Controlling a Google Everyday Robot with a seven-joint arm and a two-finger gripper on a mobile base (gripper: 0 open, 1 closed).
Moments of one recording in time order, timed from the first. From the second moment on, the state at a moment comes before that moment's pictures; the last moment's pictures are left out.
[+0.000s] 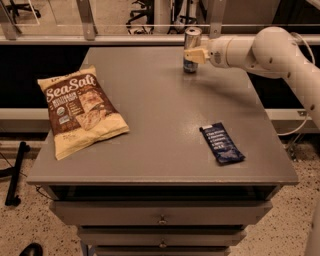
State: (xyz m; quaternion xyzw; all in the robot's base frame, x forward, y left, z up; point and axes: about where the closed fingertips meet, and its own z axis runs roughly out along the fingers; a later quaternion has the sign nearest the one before) arm 0.807 -0.131 0.891 -0.31 0.74 0.18 0.57
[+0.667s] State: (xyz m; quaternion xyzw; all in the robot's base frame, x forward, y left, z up) arm 0.753 -0.074 0.932 -0.34 0.68 0.30 0.58
